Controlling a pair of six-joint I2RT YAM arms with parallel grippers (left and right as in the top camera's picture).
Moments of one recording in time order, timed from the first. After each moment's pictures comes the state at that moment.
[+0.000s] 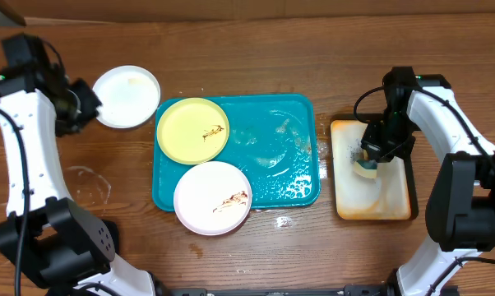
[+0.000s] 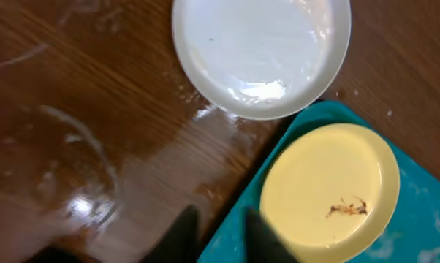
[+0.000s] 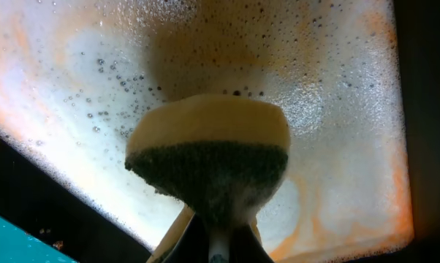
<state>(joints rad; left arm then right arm) 0.37 1.81 1.69 -1.15 0.14 -0.31 -0.01 1.92 1.40 -1.21 -0.08 0.46</state>
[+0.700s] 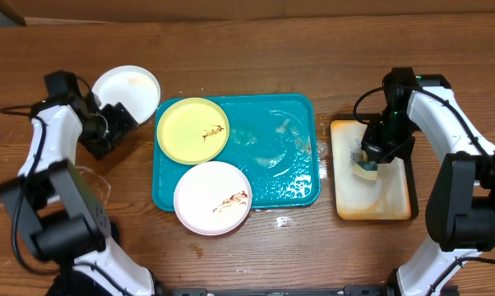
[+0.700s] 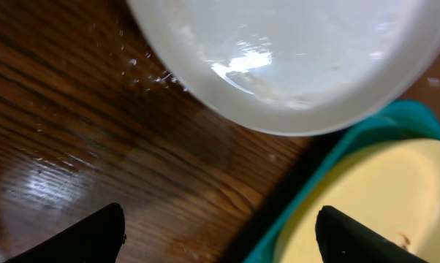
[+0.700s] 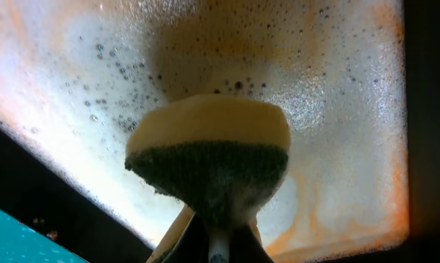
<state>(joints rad) 0.37 1.97 1.40 -0.82 0.25 -0.37 -0.01 1.92 1.40 -1.23 -0.09 0.43</state>
